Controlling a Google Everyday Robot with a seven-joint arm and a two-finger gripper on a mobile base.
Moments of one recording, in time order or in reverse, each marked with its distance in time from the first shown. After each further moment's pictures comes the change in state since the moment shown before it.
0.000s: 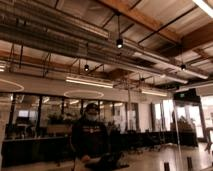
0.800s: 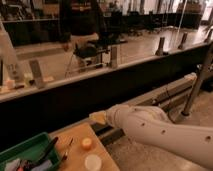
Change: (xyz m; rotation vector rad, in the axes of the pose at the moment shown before) arm -0.555 -0.070 -0.123 0.169 -0.686 -0.360
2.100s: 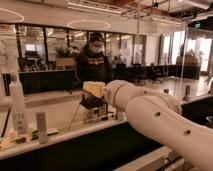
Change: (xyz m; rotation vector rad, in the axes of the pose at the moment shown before) arm -0.082 0.024 -0.090 0.009 -0.233 0.232
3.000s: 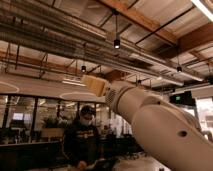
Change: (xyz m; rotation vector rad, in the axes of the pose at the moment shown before) arm -0.022 0.028 -0.064 0.020 -0.070 0.255
